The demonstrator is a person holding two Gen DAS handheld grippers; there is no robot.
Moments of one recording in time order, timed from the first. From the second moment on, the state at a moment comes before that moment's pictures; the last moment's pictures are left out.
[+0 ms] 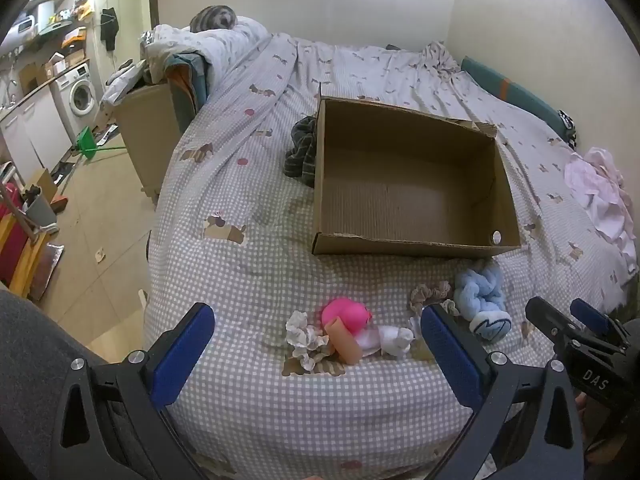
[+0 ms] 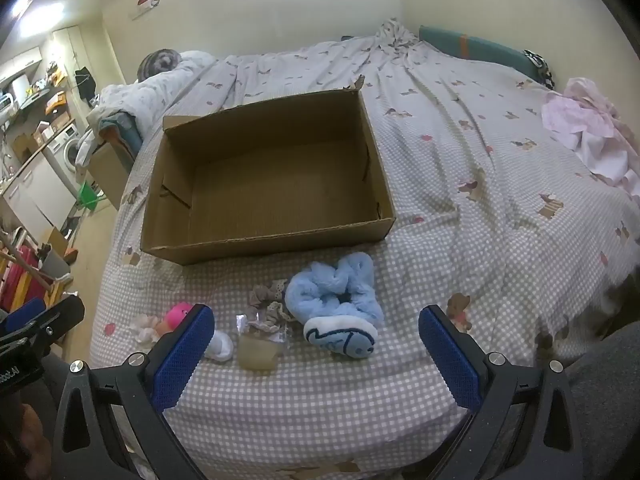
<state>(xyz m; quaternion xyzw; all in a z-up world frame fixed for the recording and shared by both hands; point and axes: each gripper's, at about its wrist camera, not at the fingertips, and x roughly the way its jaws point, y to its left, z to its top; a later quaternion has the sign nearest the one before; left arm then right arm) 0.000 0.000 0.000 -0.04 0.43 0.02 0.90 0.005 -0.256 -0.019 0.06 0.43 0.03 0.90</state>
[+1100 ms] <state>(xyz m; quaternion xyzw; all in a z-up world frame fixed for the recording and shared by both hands) -0.001 0.001 -0.006 -0.05 0.43 0.02 0.90 0.005 -0.254 -0.021 0.06 0.44 0.03 0.90</state>
